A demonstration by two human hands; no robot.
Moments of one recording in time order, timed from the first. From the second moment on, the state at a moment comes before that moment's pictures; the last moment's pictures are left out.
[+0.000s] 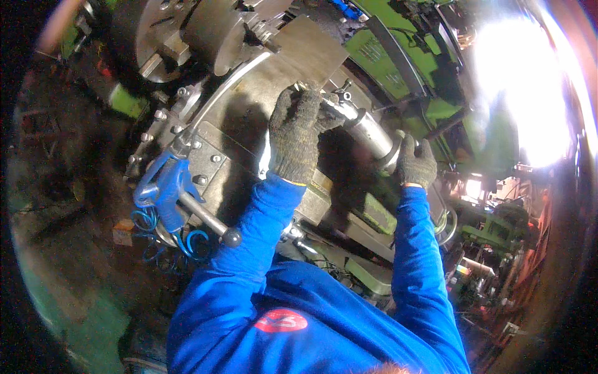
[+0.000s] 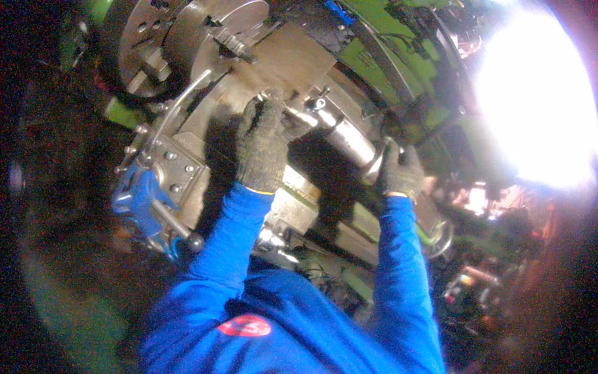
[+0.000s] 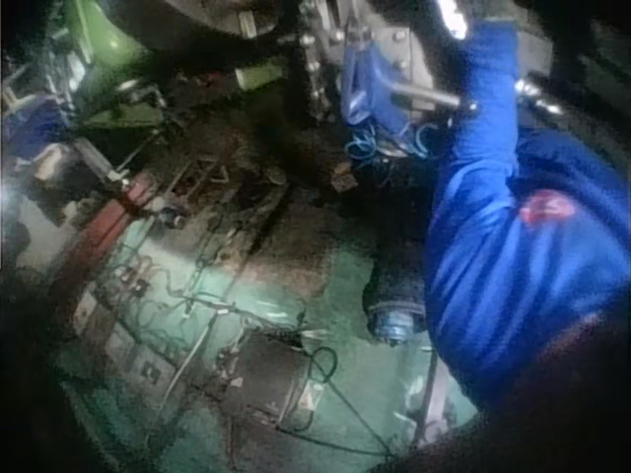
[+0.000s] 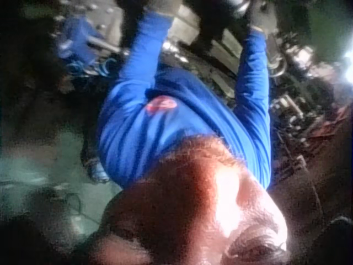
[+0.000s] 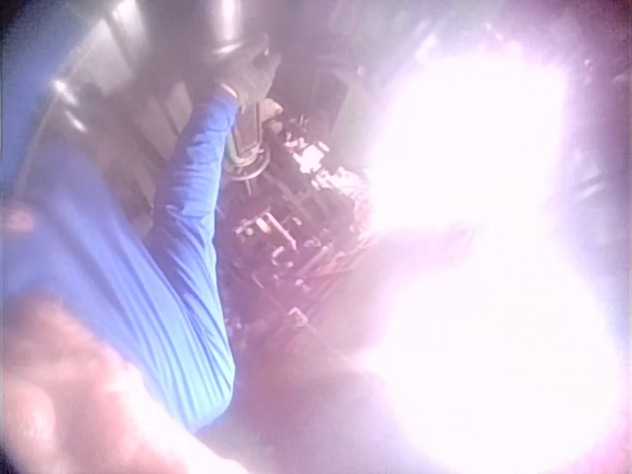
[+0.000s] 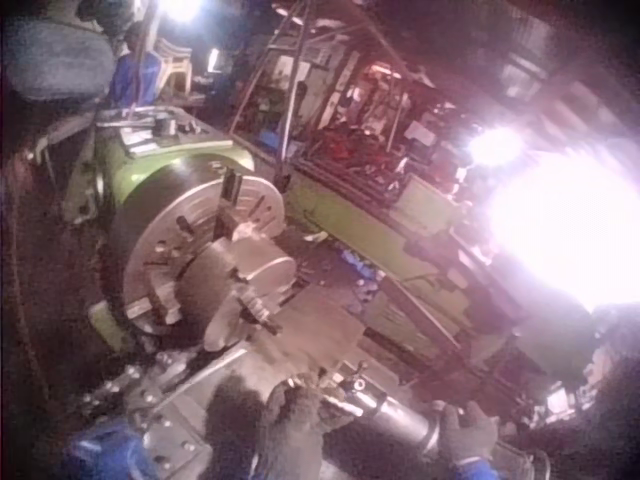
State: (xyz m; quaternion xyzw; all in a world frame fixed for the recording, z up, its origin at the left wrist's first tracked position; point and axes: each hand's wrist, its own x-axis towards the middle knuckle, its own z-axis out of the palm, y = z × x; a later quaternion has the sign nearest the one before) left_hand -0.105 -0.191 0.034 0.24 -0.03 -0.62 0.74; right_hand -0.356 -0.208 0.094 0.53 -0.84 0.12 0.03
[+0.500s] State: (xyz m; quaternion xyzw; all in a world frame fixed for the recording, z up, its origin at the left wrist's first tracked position) left_hand -0.129 -0.143 0.071 0.26 -0.09 -0.63 0.73; right_hand -0.365 -0.203 0.102 0.54 -0.84 0.06 0.03
